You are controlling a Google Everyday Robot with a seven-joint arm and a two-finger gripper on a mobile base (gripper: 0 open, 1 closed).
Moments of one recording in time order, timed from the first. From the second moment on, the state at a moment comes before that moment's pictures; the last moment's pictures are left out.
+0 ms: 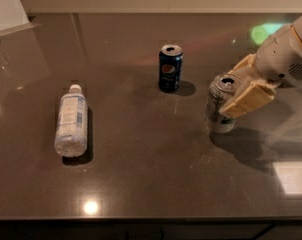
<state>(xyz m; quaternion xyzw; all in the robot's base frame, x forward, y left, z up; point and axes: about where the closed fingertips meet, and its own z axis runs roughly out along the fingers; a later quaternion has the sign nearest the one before) 0.457 -0.169 0.932 -0.60 0.75 0.14 0.25</state>
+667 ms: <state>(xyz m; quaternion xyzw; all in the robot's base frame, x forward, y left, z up) 0.473 -0.154 0.994 -0.62 0.74 0.12 0.25</state>
